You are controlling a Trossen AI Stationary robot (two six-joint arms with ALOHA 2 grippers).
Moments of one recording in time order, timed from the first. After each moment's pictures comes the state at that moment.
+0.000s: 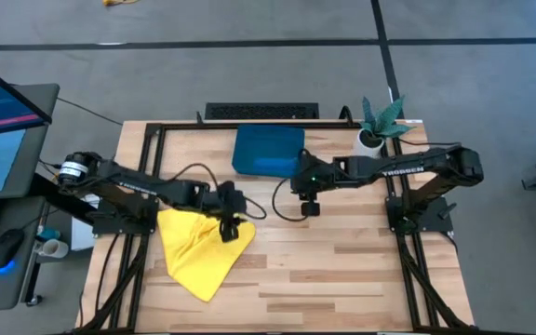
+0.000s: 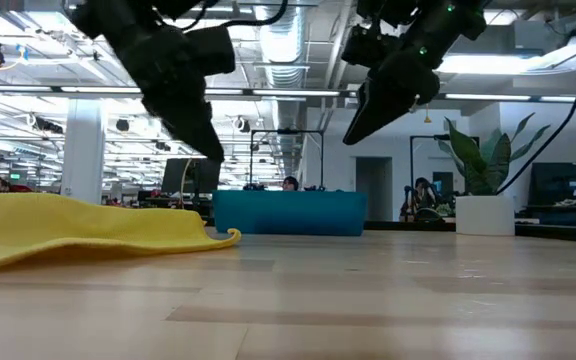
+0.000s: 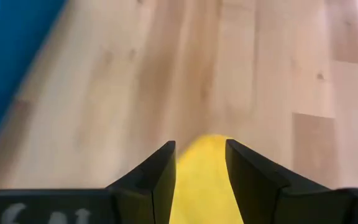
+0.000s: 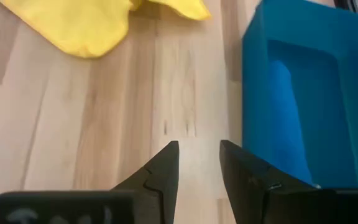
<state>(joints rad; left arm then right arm) -0.10 1.44 0.83 -0.27 -0.10 -0.24 -0.07 1.49 1.01 -0.40 0.08 -0.23</state>
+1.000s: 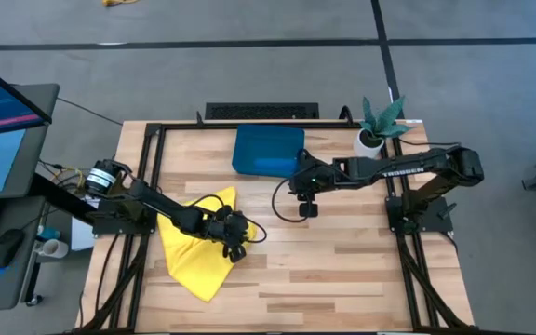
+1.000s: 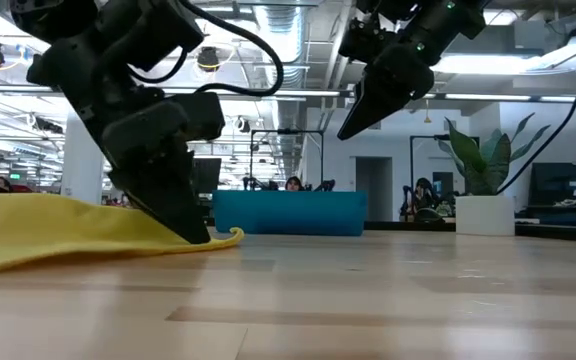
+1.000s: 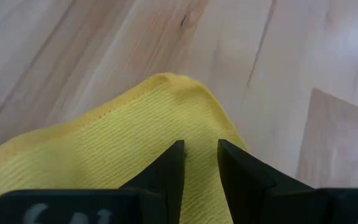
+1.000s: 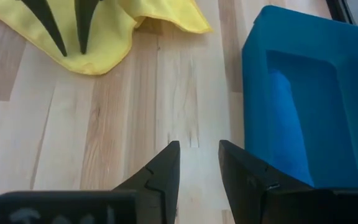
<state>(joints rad) -0.29 1.71 0.72 0.03 -0.25 -0.63 -0.05 1.49 1.01 -0.36 0.08 -0.21</state>
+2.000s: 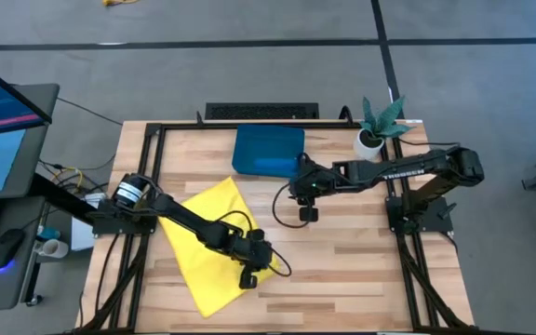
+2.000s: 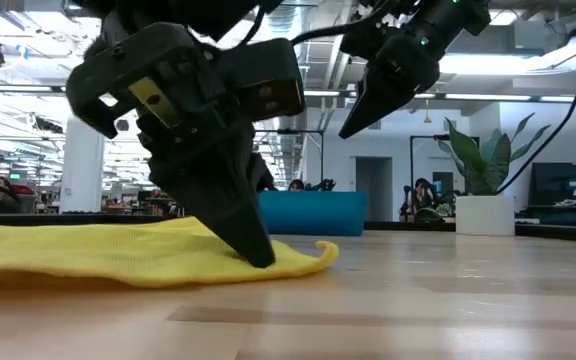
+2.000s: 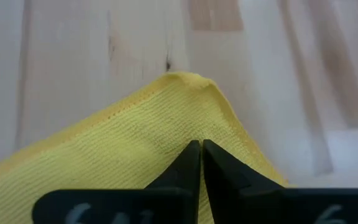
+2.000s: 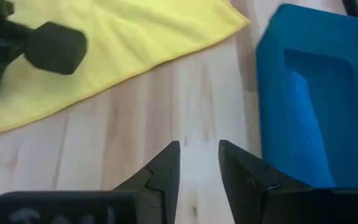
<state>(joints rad) -0.35 1.96 1.08 -0.03 0.04 -0.30 -0.01 1.49 1.01 -0.37 0.08 -0.15</state>
